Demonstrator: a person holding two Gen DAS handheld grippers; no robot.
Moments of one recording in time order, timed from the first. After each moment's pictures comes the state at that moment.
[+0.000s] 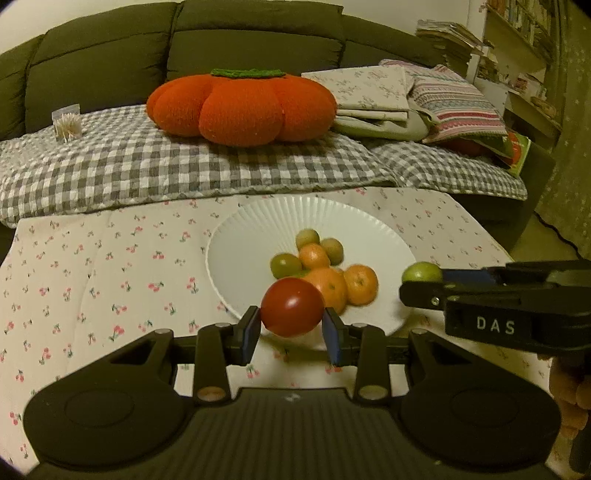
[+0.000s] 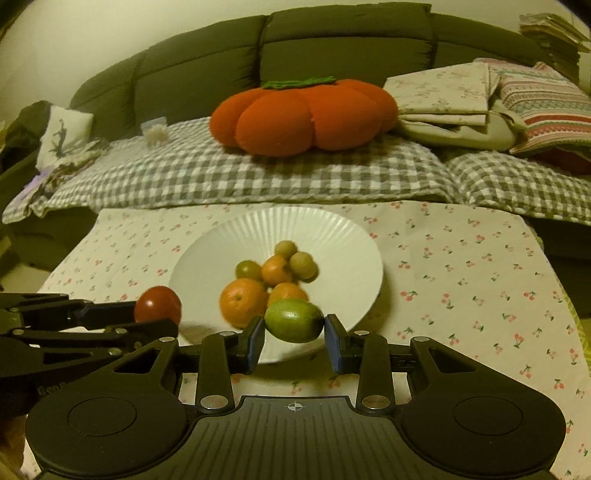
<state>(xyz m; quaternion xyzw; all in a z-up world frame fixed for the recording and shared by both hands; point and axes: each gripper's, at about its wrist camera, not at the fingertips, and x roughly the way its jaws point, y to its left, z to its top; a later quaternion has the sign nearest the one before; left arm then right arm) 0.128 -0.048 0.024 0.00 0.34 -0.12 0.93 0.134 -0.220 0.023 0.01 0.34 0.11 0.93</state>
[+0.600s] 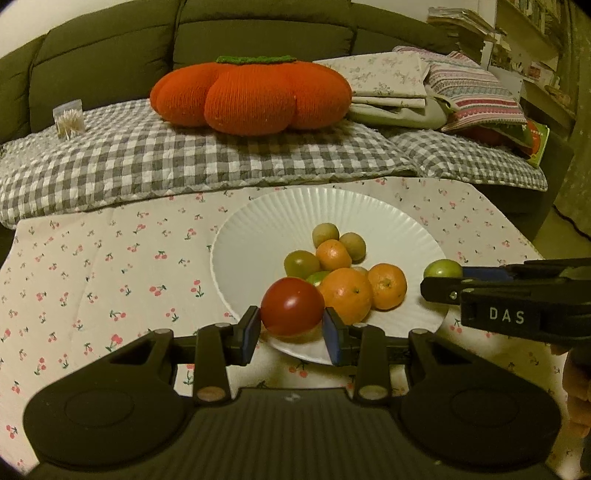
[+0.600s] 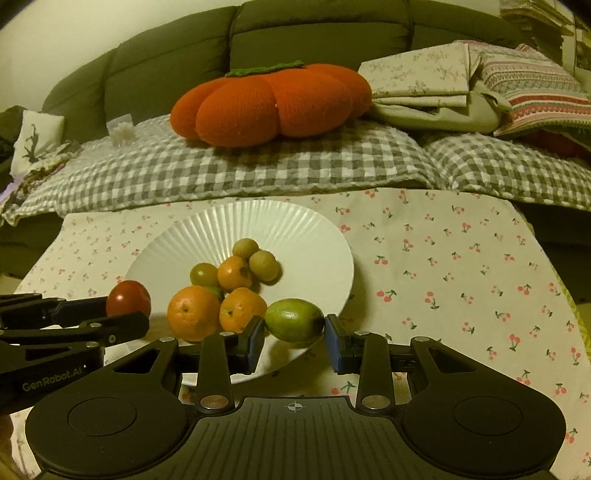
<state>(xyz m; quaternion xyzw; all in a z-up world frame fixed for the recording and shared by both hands) 0.150 -0.053 0.005 0.01 0.36 -0.11 0.93 0.163 -0.233 0.003 0.02 0.36 0.08 0.93</state>
